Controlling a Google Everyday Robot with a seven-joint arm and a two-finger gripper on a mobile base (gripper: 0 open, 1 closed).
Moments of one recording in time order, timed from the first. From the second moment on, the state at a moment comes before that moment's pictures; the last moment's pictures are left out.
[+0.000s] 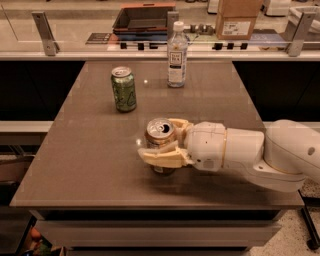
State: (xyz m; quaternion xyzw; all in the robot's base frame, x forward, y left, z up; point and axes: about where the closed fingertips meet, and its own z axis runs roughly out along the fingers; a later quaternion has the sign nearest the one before) arm 0.453 0.014 0.883 -0.47 0.59 0.37 0.55
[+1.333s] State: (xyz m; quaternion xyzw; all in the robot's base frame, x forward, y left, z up) arm 0.441 -0.003 0.970 -0.49 0.58 0.32 0.56
